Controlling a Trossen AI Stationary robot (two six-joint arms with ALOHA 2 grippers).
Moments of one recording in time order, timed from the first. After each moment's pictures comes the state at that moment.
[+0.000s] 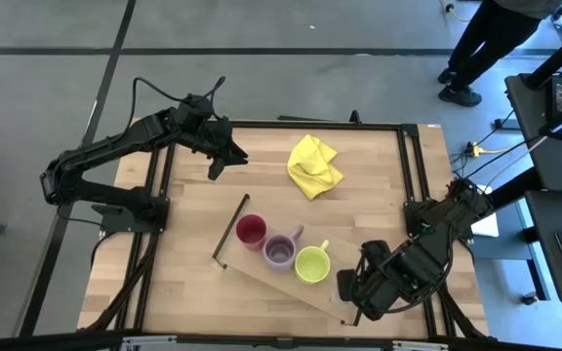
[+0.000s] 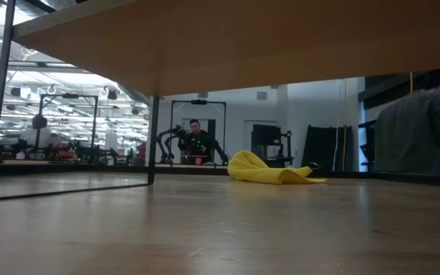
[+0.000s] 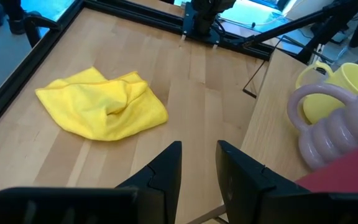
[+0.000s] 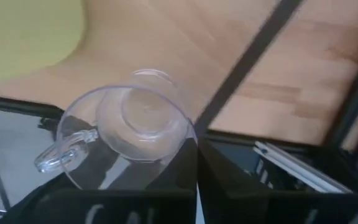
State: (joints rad) left arm 0.53 1.14 1.10 -0.59 0.51 0.04; right arm 0.73 1.79 1.94 -1.54 -0.04 2.20
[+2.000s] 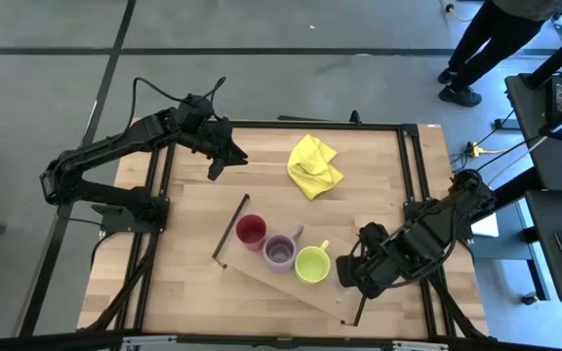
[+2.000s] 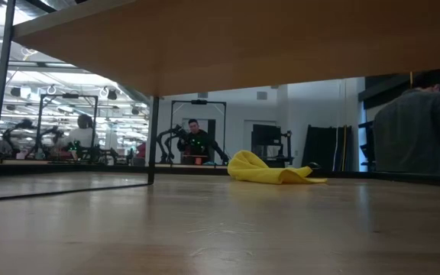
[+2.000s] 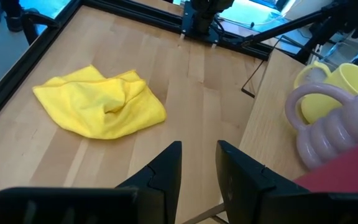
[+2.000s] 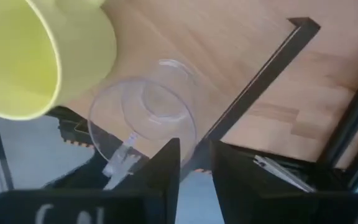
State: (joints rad) left arm 0.53 1.14 1.10 -0.60 0.52 0.03; right arm 0.67 1.74 1.96 -1.57 -0.02 2.07
